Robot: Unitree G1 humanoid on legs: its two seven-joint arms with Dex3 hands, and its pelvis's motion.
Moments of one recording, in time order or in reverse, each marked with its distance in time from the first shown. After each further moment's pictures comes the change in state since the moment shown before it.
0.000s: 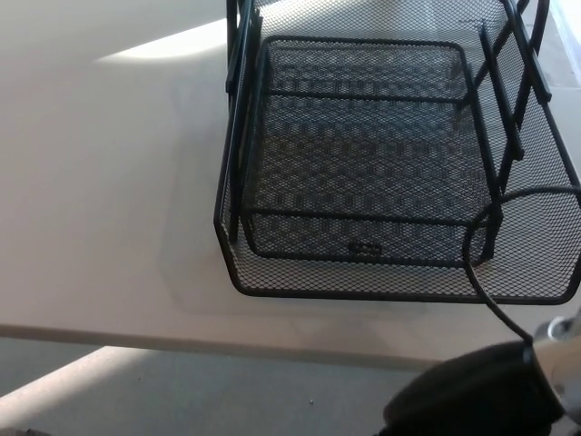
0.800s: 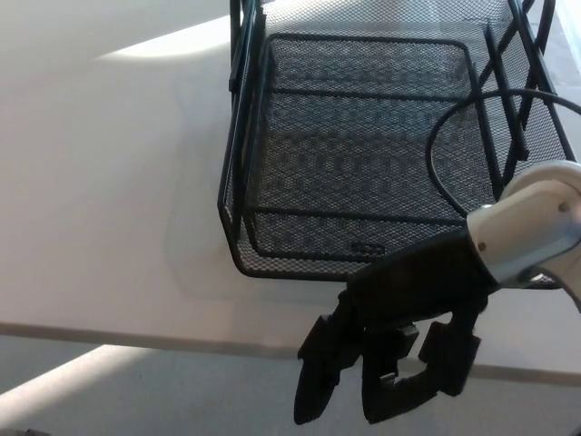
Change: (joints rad) left_arm 0.004 0.003 0.008 0.001 0.001 -0.012 -0.006; right_arm -0.253 0.167 0.080 0.387 -0.019 0.120 0.068
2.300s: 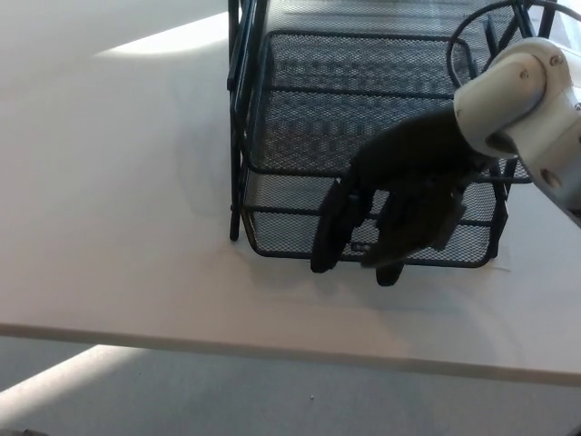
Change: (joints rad) left_arm 0.004 0.000 0.016 0.002 0.001 -0.001 -0.001; right_arm -0.264 0.176 -0.011 0.697 -0.199 -0.194 0.068
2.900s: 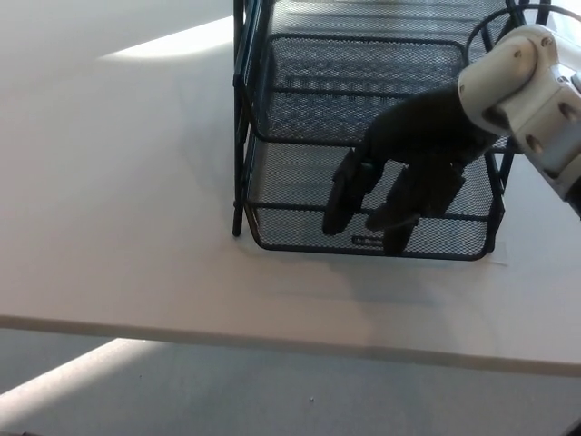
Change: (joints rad) left_arm 0.012 0.000 0.004 0.000 0.000 0.000 0.000; right_arm -0.088 0.103 -0.045 0.413 -0.060 -0.201 -0.047
